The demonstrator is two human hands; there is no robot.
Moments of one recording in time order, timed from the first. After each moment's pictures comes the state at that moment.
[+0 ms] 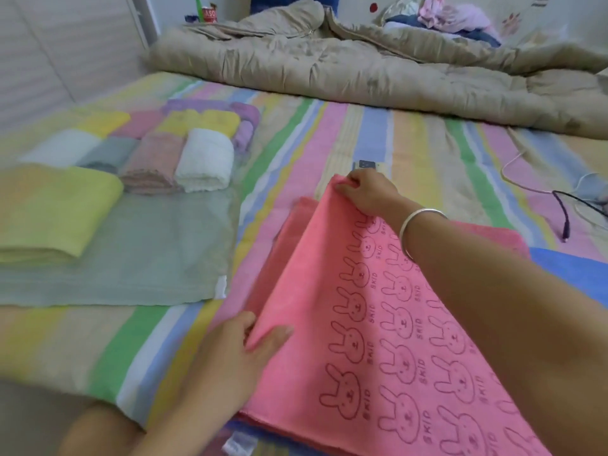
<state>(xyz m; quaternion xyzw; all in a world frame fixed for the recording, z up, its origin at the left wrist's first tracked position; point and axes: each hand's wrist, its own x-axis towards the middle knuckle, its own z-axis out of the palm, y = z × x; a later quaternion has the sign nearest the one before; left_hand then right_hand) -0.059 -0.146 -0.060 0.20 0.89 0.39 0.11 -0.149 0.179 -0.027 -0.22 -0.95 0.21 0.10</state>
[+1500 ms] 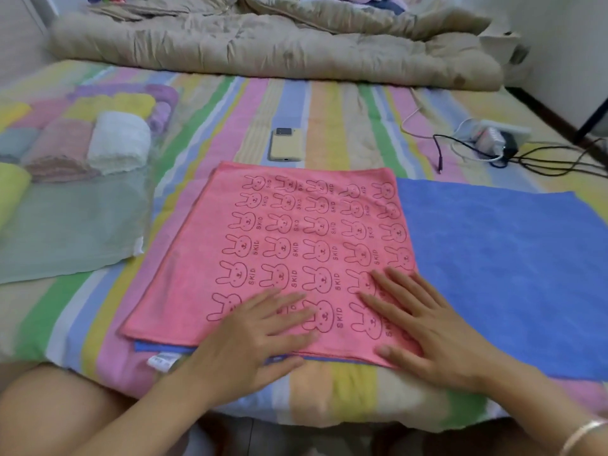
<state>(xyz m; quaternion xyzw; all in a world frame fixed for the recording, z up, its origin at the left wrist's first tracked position) 0.017 -0.104 -0.096 0.73 0.64 0.22 -0.07 0.237 0.123 -0.078 -0.06 -0.99 0.08 0.01</state>
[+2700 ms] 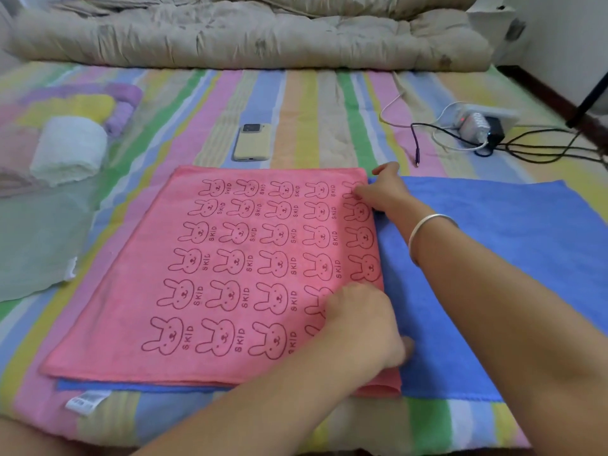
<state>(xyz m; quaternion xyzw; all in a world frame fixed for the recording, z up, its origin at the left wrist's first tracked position) 0.143 0.079 -0.029 0.51 0.84 -0.03 0.18 0.068 0.299 -0.067 -0.49 -0.79 0.34 0.13</state>
